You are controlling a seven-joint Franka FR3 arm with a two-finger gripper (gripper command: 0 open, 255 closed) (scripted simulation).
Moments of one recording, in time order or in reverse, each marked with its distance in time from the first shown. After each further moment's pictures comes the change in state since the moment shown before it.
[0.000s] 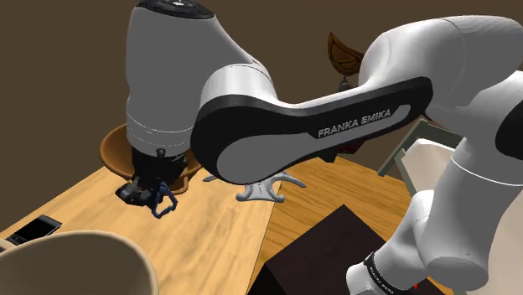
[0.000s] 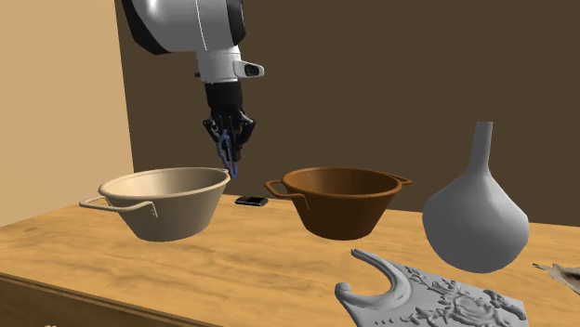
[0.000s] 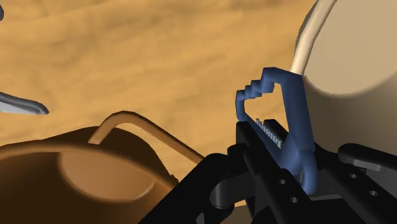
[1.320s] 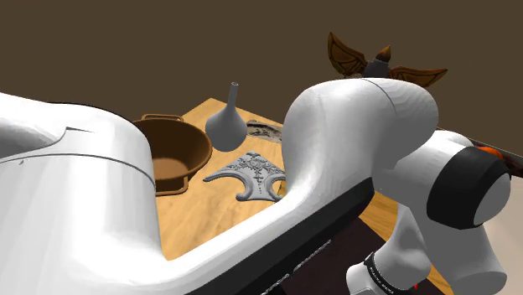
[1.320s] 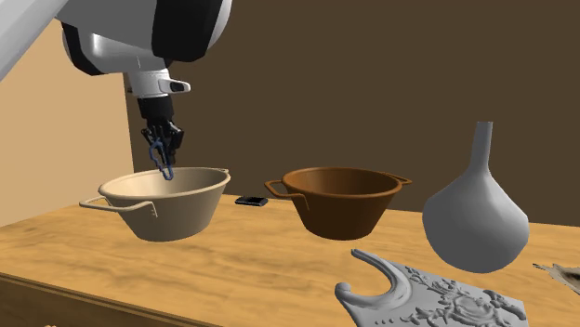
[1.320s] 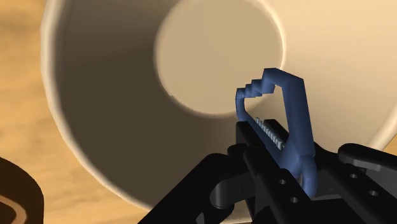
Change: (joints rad) arm 0.436 0.490 -0.025 0.667 -0.235 -0.252 0.297
